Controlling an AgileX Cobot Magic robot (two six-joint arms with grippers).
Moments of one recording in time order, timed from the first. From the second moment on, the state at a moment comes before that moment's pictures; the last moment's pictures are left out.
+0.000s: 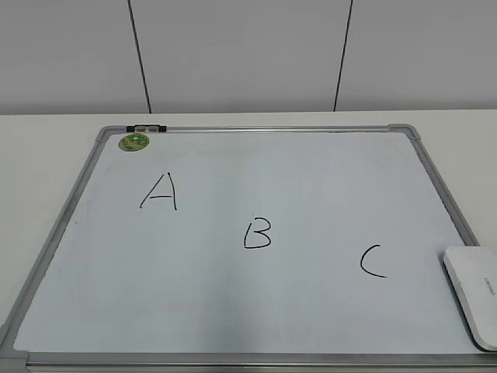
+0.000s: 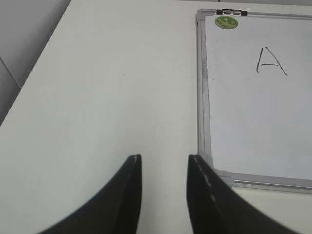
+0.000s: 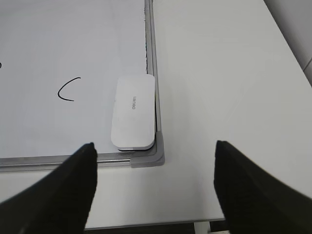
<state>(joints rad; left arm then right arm) 0.02 0.02 -0.52 0.05 1.09 -0.11 -0.07 -0.02 -0.49 0.01 1.15 -0.05</state>
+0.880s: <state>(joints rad) 0.02 0.38 -0.69 0.05 1.07 -0.11 -0.07 -0.02 -0.49 0.01 1.15 -0.05</state>
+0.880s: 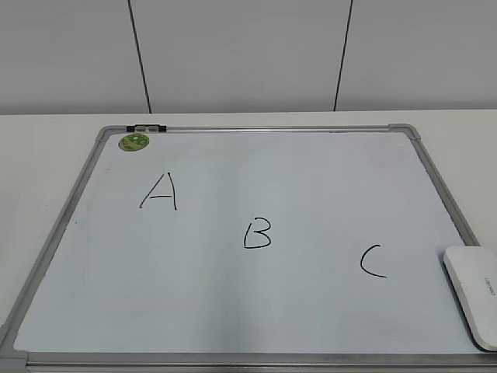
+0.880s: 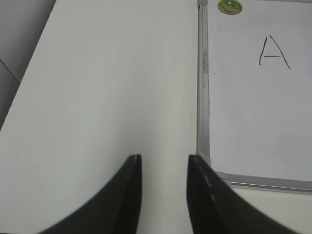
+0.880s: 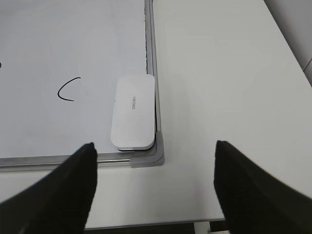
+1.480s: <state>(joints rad) 0.02 1.10 -1.12 0.02 1.05 -0.11 -0.07 -0.02 -0.49 0.01 1.15 -0.05</state>
